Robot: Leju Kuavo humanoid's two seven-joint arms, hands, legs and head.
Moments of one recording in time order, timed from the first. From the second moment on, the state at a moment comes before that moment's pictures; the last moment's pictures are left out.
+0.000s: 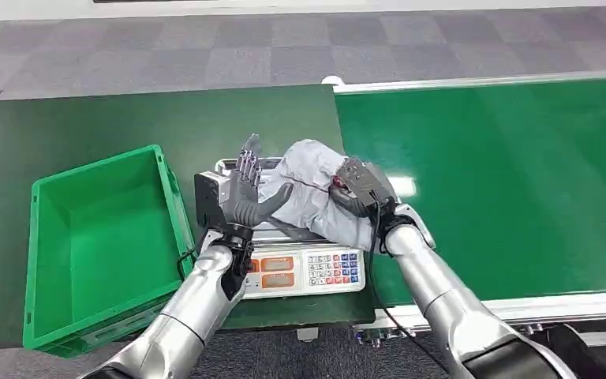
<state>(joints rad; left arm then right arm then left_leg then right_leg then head) -0.55 -0.31 -0.21 -0.84 0.16 -0.05 -0.56 -0.74 0.11 0.46 -0.63 0.26 -0.09 -0.26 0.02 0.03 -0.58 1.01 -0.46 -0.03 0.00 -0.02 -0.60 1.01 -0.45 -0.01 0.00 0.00</state>
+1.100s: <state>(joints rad) -0.54 -0.28 -0.21 -0.88 0.17 0.01 -0.60 -0.87 0.19 0.50 -0.47 0.27 -0.09 -0.30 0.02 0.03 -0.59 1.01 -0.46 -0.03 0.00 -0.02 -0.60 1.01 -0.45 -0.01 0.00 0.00</state>
